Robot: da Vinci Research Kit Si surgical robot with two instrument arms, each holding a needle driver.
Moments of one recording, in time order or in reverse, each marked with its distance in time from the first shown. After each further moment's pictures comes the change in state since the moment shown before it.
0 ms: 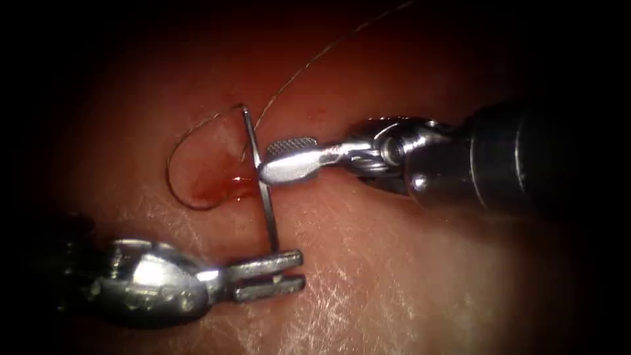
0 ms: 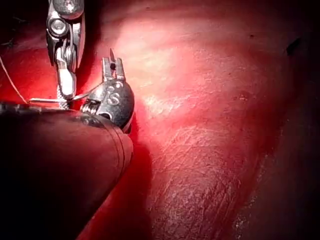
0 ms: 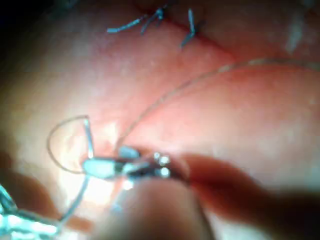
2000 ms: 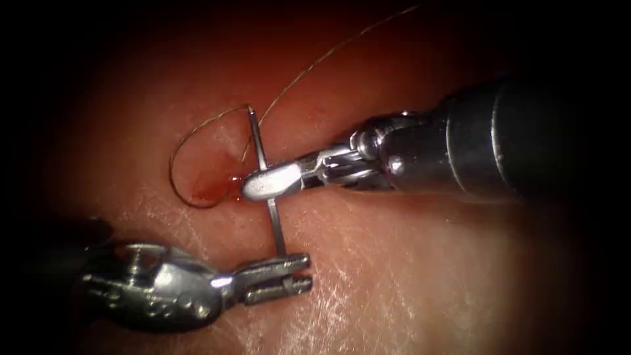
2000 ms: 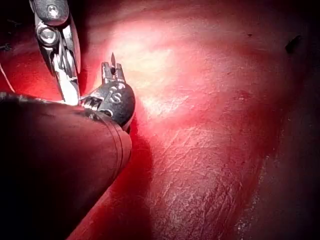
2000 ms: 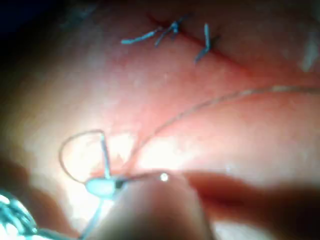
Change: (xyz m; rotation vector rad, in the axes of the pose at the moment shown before) right arm 0.001 0.000 0.001 0.078 -0.023 0.051; left arm 0.000 0.000 0.000 -0.006 -0.026 0.056
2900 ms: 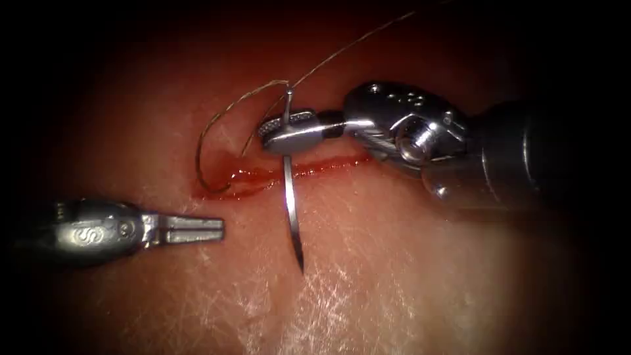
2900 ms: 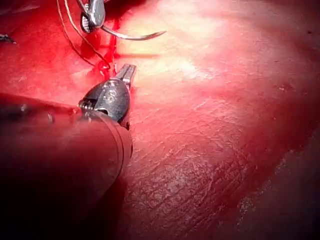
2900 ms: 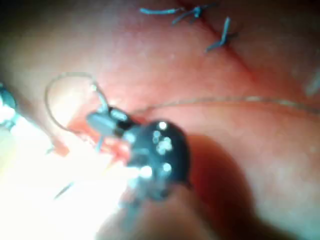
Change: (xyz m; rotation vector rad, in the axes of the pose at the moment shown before) right arm 0.004 -0.001 -0.002 -0.095 0.061 -0.815; left arm -0.011 -0.004 -0.003 -0.100 -0.083 -0.610
